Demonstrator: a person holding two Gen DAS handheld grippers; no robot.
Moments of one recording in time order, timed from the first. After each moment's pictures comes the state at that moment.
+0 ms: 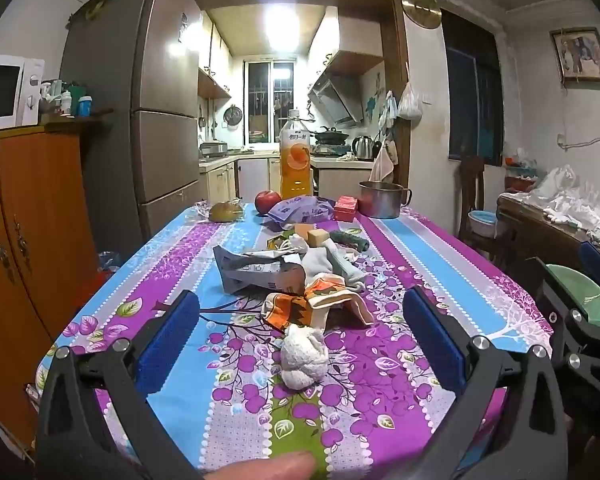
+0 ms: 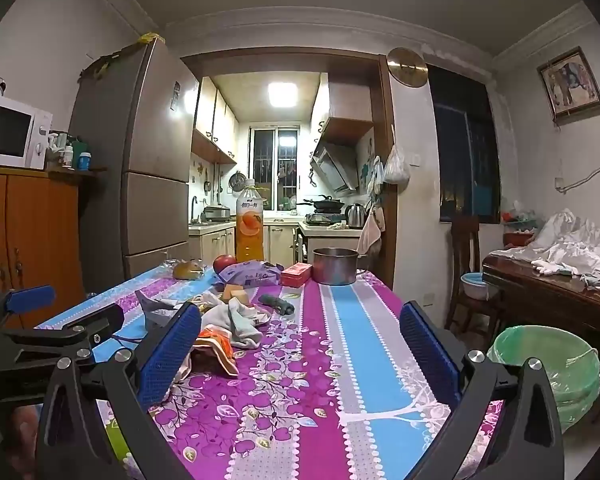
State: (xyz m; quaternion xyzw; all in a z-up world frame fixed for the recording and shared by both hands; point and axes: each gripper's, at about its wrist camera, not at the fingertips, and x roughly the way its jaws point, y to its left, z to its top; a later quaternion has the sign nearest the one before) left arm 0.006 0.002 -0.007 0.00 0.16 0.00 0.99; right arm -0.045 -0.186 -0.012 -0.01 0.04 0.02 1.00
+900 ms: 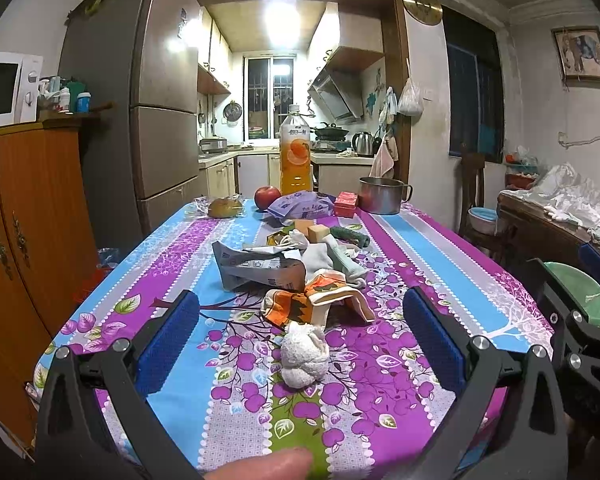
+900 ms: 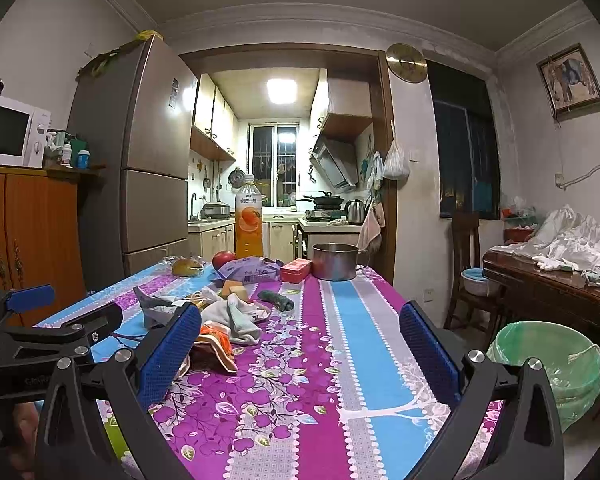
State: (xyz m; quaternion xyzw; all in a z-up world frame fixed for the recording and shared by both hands) left arm 0.009 0.003 -0.014 0.00 0.17 0.00 0.99; right arm -0.040 -0.187 -0.018 -0.01 0.04 0.02 1.00
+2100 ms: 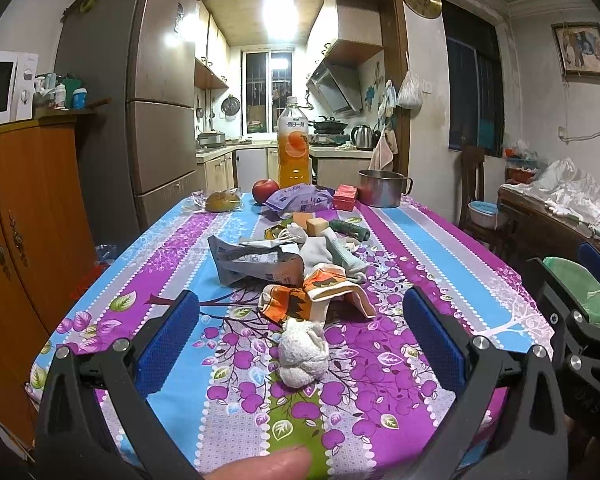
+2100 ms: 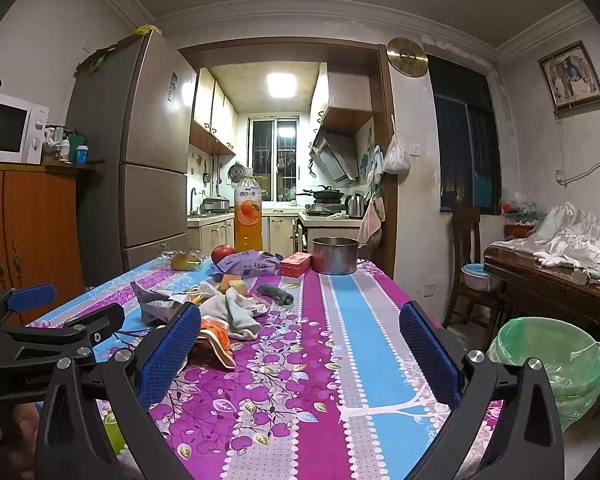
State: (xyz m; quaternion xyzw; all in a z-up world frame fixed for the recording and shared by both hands) left arm 0.016 0.001 -0.016 0.01 0.18 0.00 0.98; right arm -0.029 -0.187 -0.024 -0.01 0.06 0.02 1.00
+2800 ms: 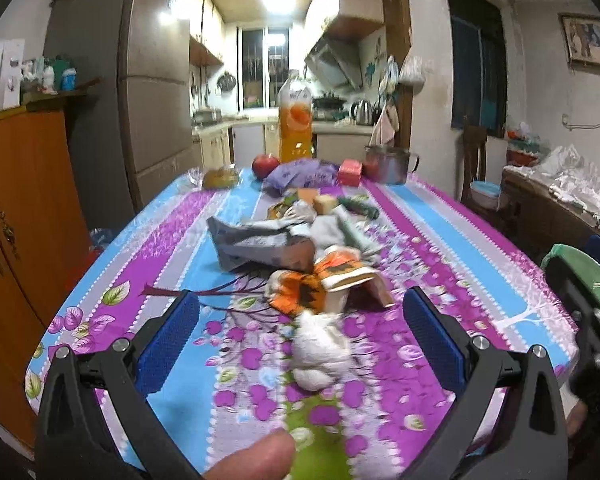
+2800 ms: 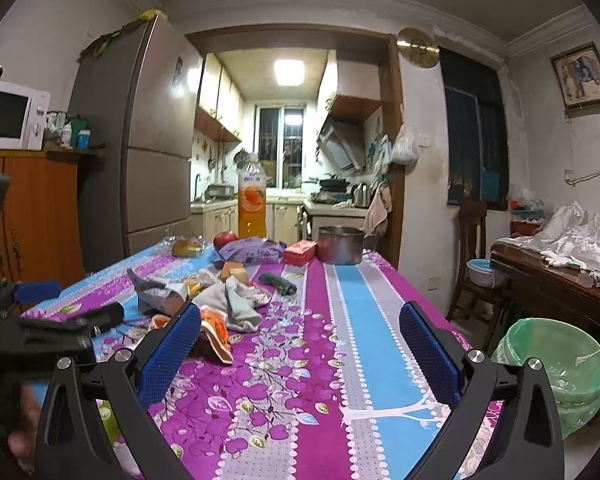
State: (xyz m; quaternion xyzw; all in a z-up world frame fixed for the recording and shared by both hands) left arm 0.054 0.025 -0.021 0.01 0.24 -0.01 0.97; right arm -0.002 -0.185 -0.023 -0.02 0.09 0.03 1.00
